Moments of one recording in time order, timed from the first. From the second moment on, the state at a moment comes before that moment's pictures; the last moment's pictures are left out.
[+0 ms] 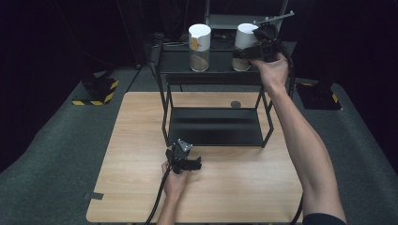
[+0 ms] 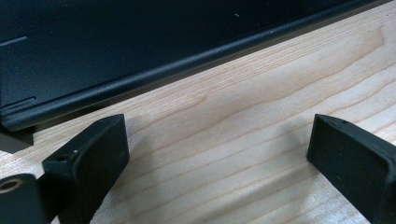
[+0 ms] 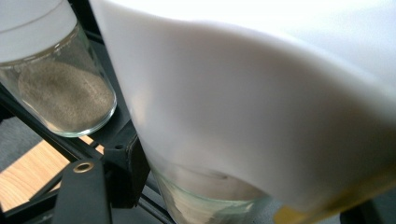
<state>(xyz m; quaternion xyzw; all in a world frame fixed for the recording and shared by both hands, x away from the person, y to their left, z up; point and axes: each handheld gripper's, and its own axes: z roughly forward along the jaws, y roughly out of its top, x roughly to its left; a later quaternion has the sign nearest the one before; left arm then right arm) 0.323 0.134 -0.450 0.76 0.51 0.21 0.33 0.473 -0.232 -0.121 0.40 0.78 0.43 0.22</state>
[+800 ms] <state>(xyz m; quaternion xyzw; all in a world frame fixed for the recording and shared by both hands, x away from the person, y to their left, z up) 0.323 0.134 -0.450 0.76 0.51 0.21 0.33 0.462 -0.233 -0.130 0.40 0.76 0.45 0.24</state>
